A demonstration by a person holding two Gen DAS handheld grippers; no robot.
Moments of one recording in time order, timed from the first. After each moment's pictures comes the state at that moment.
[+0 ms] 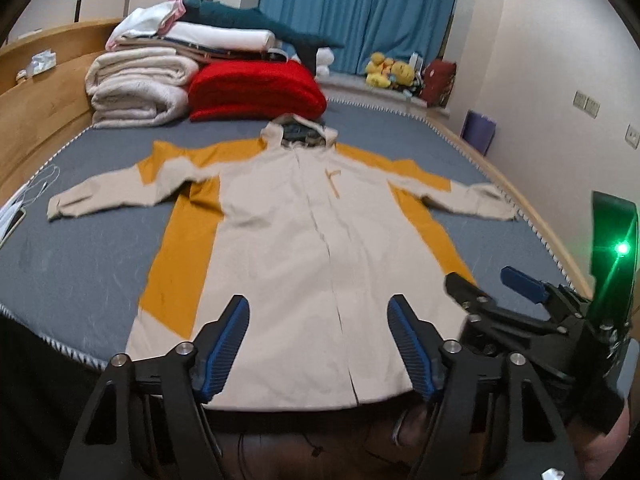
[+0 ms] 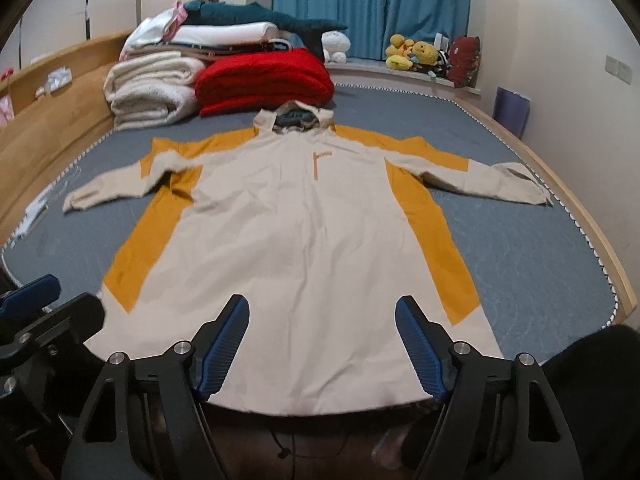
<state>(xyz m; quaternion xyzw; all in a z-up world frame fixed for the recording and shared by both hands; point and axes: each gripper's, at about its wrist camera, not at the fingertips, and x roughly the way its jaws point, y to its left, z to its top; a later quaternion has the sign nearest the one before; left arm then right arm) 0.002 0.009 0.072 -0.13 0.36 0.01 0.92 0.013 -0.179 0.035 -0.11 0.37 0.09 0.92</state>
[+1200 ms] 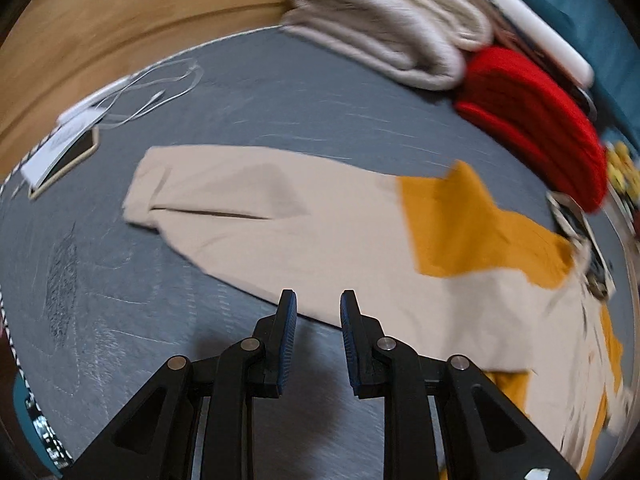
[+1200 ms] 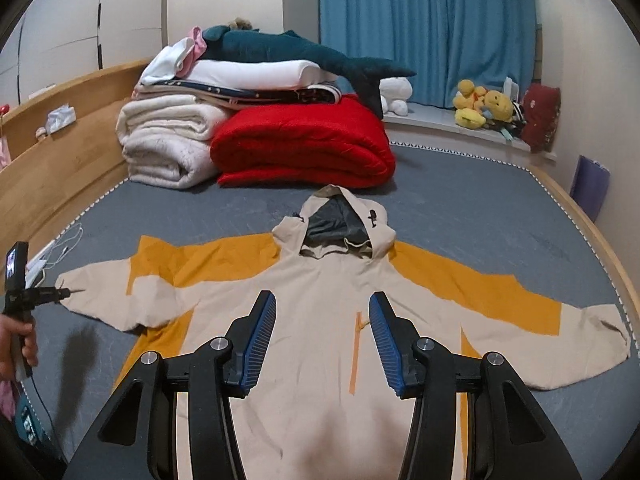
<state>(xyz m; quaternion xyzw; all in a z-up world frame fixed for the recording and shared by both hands) 0.216 0.480 -0.066 -0.28 0.42 0.31 0.81 0.352 -0.054 0.049 -0.12 0.33 0.20 0.91</state>
